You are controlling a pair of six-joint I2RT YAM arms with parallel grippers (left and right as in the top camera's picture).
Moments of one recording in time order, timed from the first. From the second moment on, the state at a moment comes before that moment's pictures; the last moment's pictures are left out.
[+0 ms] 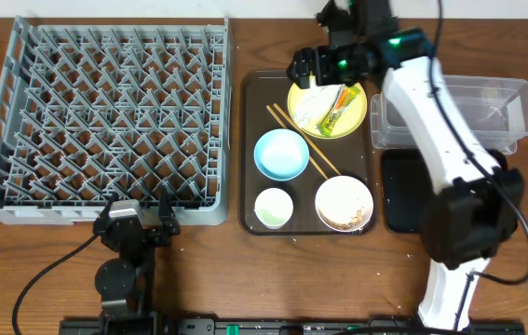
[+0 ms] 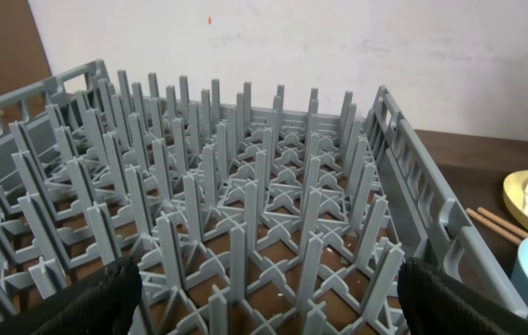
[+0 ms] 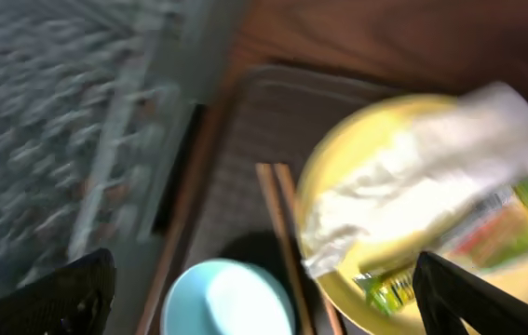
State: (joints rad) left arm 0.08 0.02 0.02 -0.11 -0.01 -0.07; right arm 0.33 2.08 1.96 -0.88 -0.29 0.26
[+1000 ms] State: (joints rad) left arm 0.08 0.02 0.02 -0.11 -0.01 -0.07; right arm 0.44 2.40 1.97 -0.87 0.35 0.90
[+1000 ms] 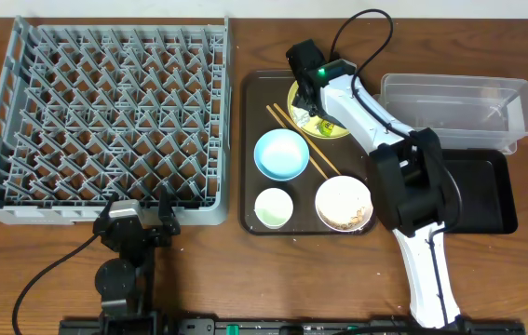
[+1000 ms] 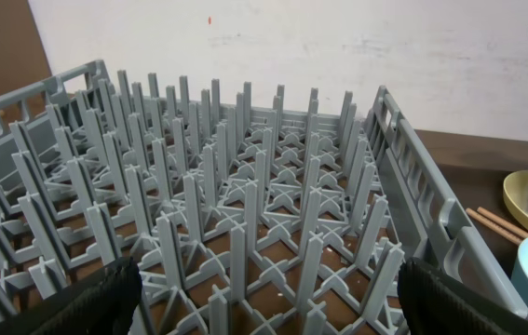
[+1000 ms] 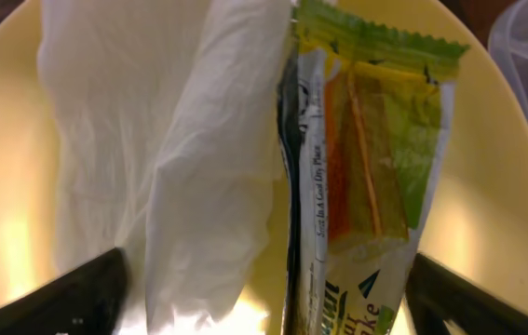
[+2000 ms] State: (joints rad) left arm 0.08 0.02 0.02 -0.11 -0.01 -0.07; right arm 0.33 2.06 2.01 -0.92 0.15 0.67
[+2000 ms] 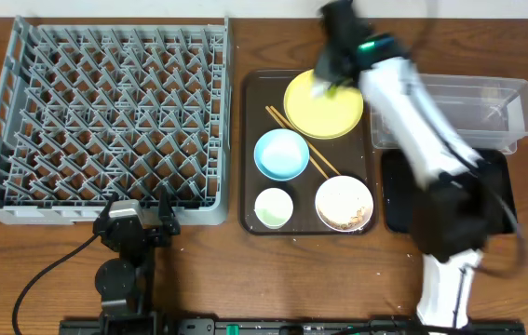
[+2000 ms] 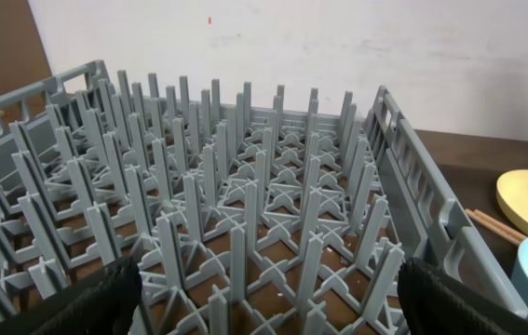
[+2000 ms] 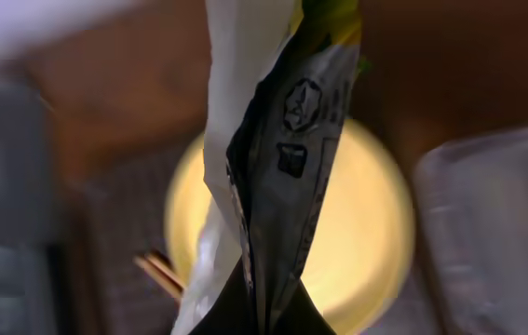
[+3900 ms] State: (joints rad) left arm 0.08 0.02 0.02 -0.11 -0.01 -0.07; right arm 0.45 1.89 1.82 -1.15 -0.03 0.40
